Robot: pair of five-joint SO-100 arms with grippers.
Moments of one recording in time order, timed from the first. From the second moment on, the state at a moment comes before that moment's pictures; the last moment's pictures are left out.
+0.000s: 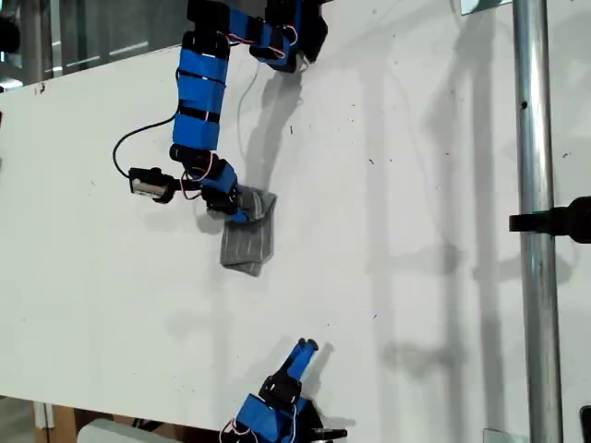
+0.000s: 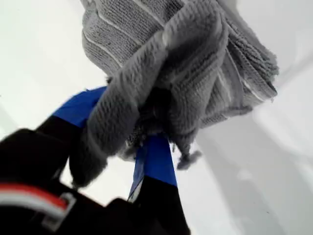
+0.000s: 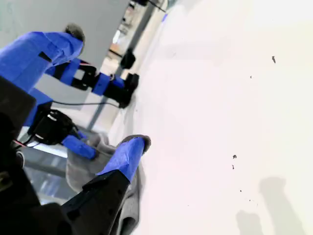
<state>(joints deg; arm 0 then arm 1) 12.0 198.3 166.7 66.4 -64.2 17.9 79.3 84.6 60.7 64.9</state>
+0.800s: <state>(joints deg) 9.8 198.3 177.2 62.8 -68.8 17.9 118.5 107.0 56.6 63.4</state>
